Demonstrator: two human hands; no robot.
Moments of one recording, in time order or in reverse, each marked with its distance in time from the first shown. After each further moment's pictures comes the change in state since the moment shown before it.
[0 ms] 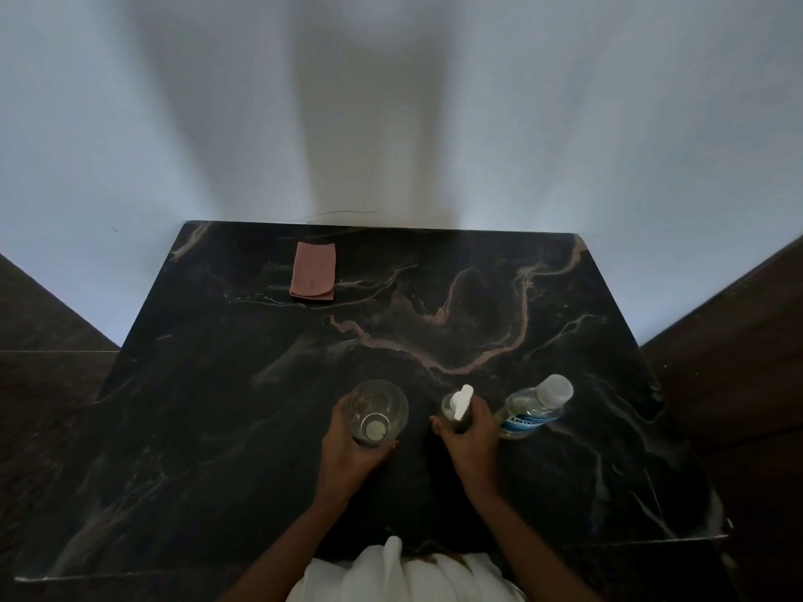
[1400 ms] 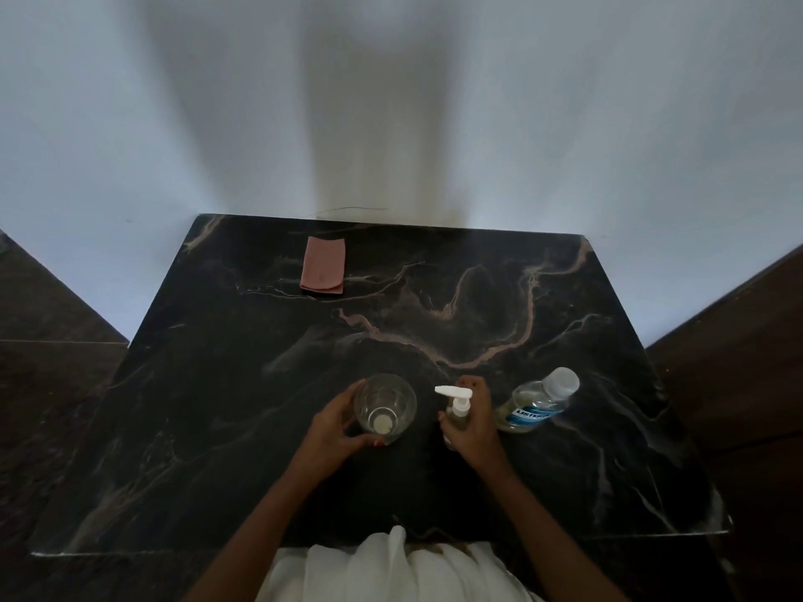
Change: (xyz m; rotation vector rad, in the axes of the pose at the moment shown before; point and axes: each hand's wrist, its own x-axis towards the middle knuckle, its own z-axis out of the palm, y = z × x) left_hand 0.011 0.003 -0.044 0.019 -0.325 0.001; right_hand 0.000 -0.023 -0.015 -0.033 -0.252 -0.213
